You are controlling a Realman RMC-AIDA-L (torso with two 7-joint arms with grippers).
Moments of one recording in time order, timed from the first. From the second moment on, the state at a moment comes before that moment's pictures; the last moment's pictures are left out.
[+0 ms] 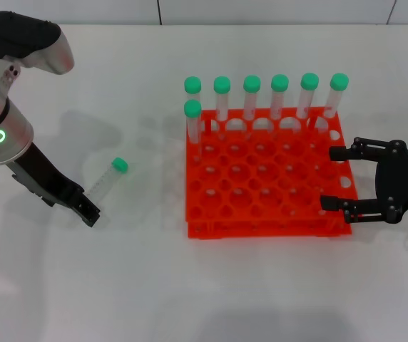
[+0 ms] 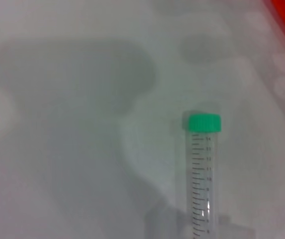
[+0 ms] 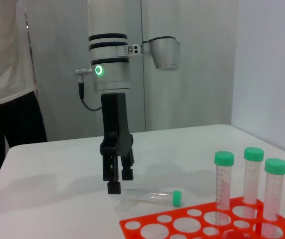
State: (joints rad) left arm -0.76 -2.06 1.15 1.00 2.82 1.66 -2.62; right arm 0.46 1.99 -0.89 -0.63 -1.80 -1.60 1.07
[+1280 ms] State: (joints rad) left arm -0.78 -2.08 1.19 0.94 2.83 1.59 -2.69; right arm 0.46 1.99 -0.89 -0.62 -1.81 -1.59 1.07
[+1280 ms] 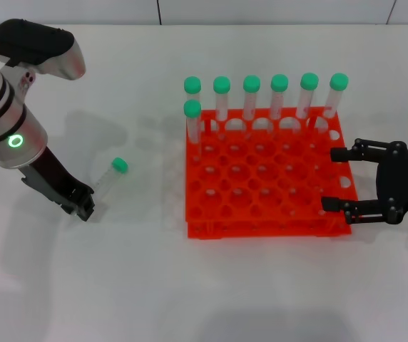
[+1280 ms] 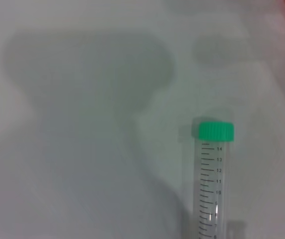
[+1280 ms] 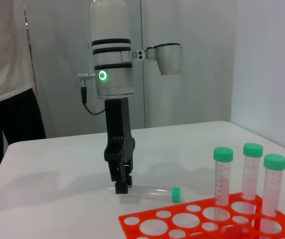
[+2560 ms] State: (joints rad) left arm -0.58 -2.08 1.18 1.45 2.31 1.35 -2.36; right arm 0.45 1.97 -0.88 -0.63 -1.80 -1.60 1.07
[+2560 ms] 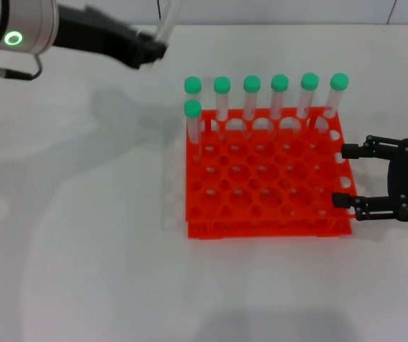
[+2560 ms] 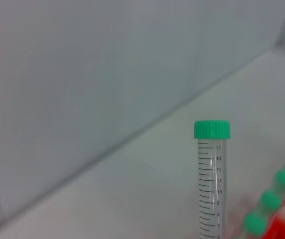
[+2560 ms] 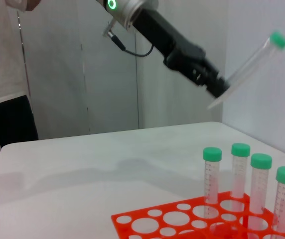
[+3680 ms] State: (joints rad) left arm -0.79 -2.00 1.11 0.67 1.89 1.47 -1.51; right arm 0.48 1.97 -0.70 -0.57 -1.61 -1.72 1.29
